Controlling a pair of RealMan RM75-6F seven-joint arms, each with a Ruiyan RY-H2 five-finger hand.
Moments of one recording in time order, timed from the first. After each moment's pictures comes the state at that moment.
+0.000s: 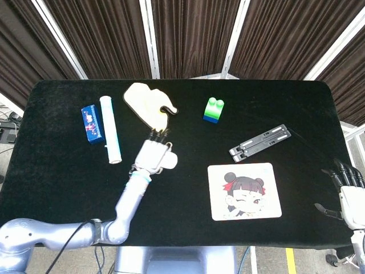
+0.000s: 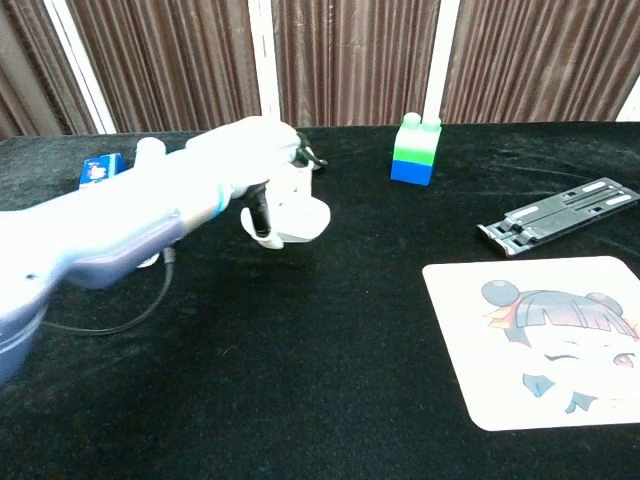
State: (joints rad) left arm -0.94 -1.86 -0.39 -1.45 0.72 1.06 1.00; right arm 0.08 -1.03 0.07 -1.63 -1.43 1.42 0.05
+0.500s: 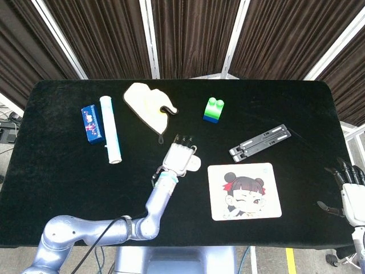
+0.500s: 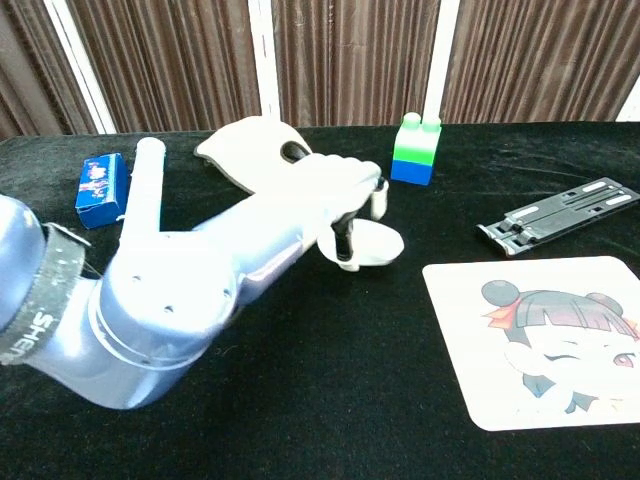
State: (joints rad) left arm -1.16 -2.07 -0.43 -1.17 0.60 1.00 1.00; right arm 0.10 -1.04 0.09 -1.61 -1.39 1.39 0.04
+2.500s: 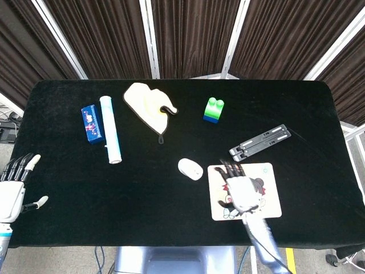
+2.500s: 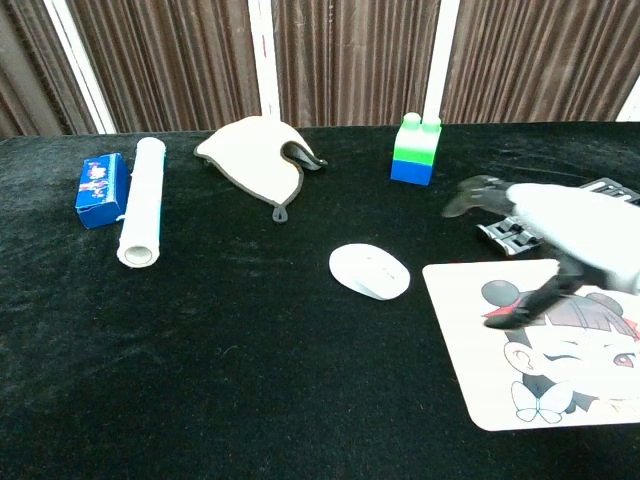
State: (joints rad) left arm -0.21 -1.21 0.12 -1.50 1.42 1.61 -0.04; right arm 0.38 -1.65 0.19 -1.79 -1.19 1.19 -0.62
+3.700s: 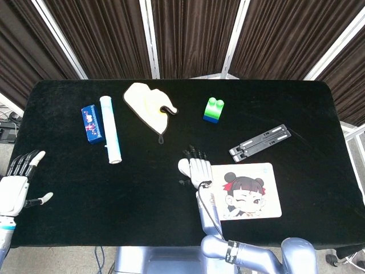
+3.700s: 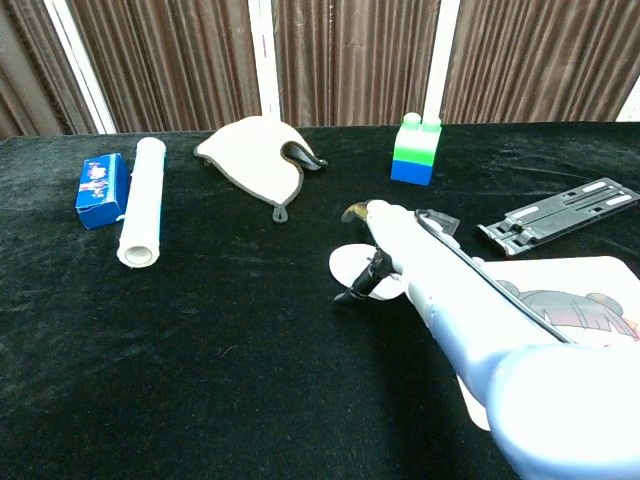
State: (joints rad) left arm -0.19 -1.22 0.02 -1.45 1.47 1.48 -0.14; right arm 0.74 -2.15 0.46 -1.23 -0.81 1.13 -0.61
